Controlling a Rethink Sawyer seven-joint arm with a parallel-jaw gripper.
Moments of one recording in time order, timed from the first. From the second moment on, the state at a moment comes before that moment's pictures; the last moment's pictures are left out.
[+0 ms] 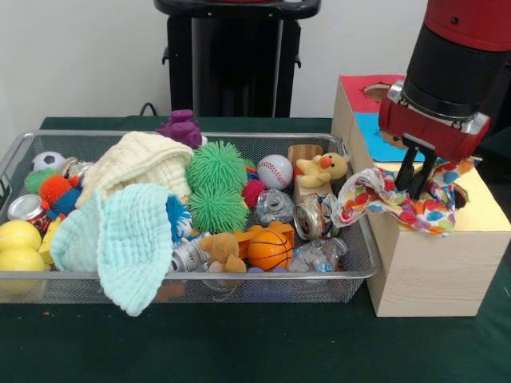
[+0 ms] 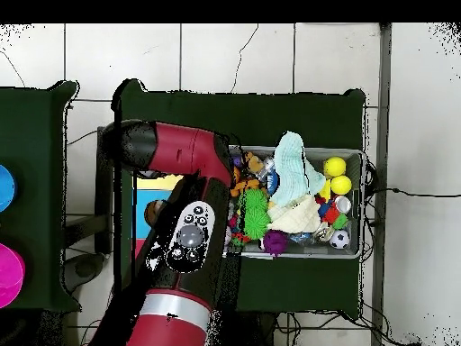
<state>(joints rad) 0.19 -0.35 -0.37 1.15 0.33 0.87 2.24</state>
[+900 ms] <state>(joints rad) 0.21 -0.34 -0.37 1.20 0.46 0.84 2.25</state>
